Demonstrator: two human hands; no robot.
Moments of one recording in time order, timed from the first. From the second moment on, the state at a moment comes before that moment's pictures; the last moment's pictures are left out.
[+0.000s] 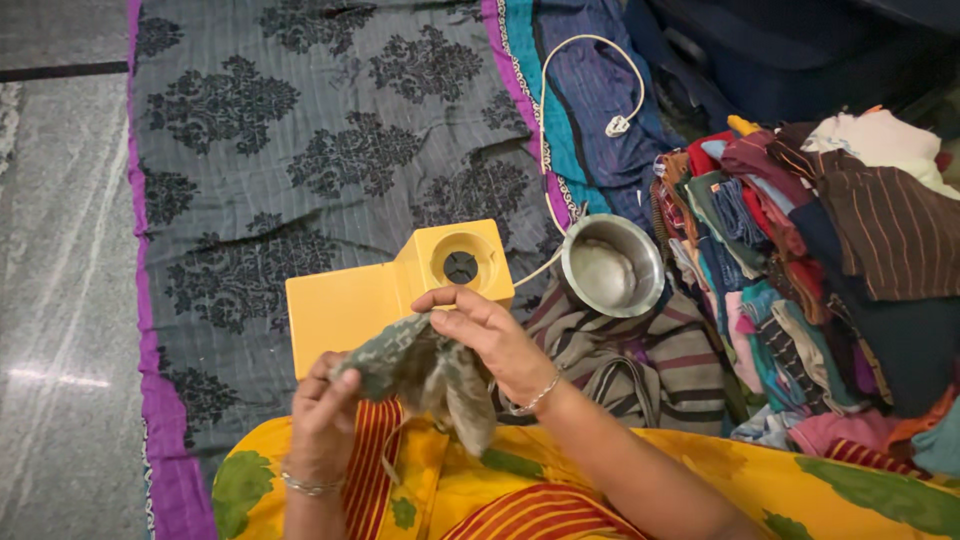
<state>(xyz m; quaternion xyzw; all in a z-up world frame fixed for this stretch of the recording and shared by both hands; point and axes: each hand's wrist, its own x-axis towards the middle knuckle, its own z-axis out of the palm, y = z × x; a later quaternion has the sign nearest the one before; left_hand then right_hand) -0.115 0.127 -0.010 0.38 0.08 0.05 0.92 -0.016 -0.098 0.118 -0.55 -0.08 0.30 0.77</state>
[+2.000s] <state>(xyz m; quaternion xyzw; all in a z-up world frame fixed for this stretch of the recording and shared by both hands) -0.077 -0.069 0.007 0.74 0.00 -0.14 0.66 0.087 -0.129 0.069 -0.81 -0.26 -0.04 0.52</state>
